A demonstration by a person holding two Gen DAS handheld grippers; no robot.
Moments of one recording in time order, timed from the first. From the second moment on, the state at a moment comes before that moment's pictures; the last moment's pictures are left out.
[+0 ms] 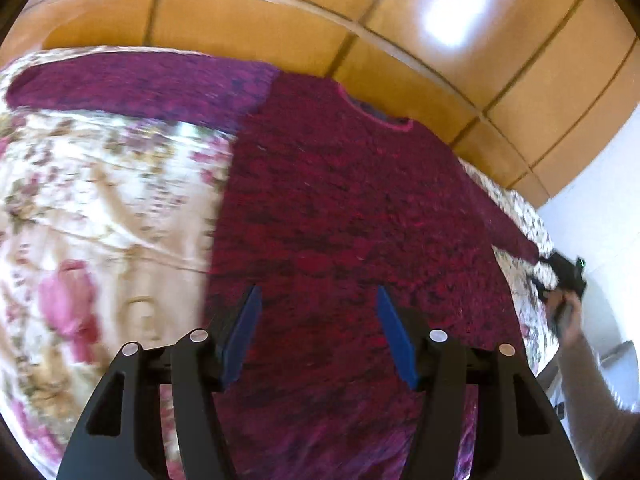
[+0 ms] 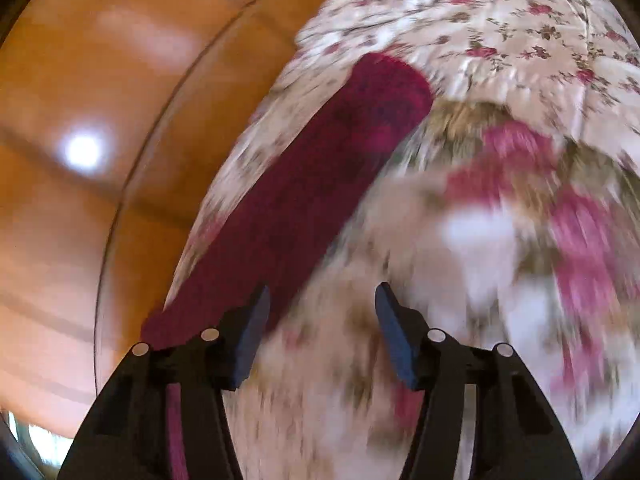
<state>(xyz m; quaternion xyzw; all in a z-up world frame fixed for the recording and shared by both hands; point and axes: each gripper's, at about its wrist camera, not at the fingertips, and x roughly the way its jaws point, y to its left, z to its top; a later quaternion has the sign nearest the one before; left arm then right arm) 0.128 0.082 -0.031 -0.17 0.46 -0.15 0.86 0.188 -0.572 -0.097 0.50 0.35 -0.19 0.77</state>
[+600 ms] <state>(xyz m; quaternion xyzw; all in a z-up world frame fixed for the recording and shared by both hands) 0.168 0.058 -0.038 -0.16 0.47 -0.20 0.85 0.279 -0.463 0.052 0.25 0.29 -0.07 0.92</state>
